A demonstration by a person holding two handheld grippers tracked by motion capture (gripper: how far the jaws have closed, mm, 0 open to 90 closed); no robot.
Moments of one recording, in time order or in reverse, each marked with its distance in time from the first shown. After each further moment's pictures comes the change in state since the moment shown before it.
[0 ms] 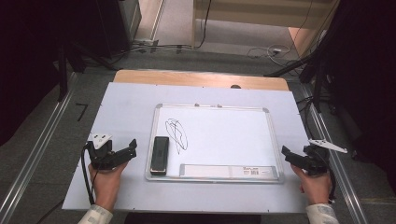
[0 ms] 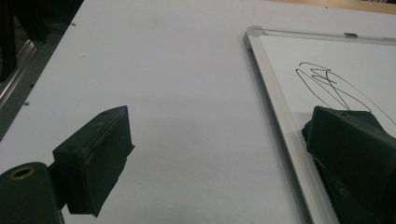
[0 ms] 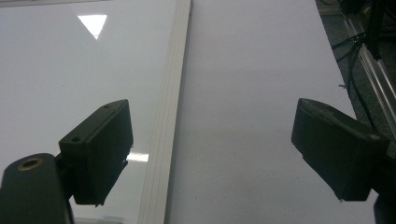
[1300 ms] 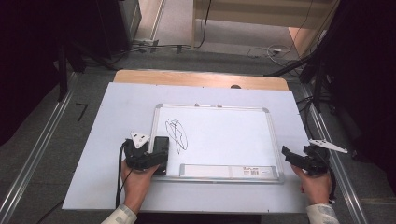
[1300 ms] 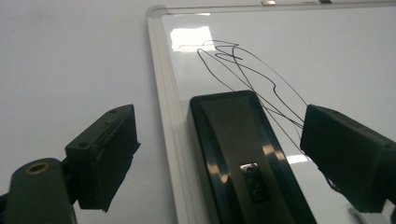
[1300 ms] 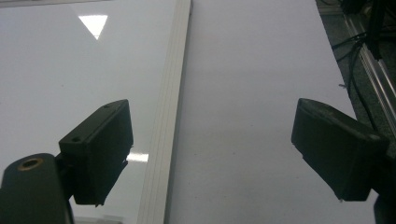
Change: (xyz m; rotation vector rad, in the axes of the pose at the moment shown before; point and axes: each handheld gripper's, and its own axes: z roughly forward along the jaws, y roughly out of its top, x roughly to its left) left arm -0.085 -0.007 0.021 0.079 -0.112 0.129; right arm -0.001 0.000 0.000 -0.002 0.003 -0.001
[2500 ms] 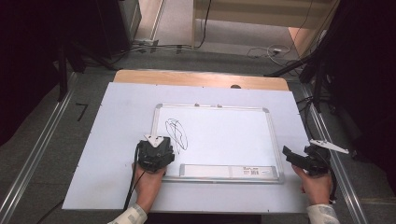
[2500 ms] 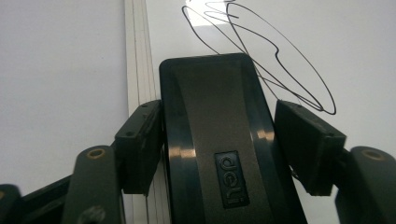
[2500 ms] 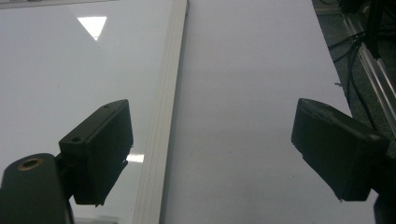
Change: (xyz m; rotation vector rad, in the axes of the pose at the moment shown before) left arm -0.022 -0.009 0.025 0.108 0.077 0.024; right arm -0.003 -0.001 0.000 -0.004 -0.003 0.007
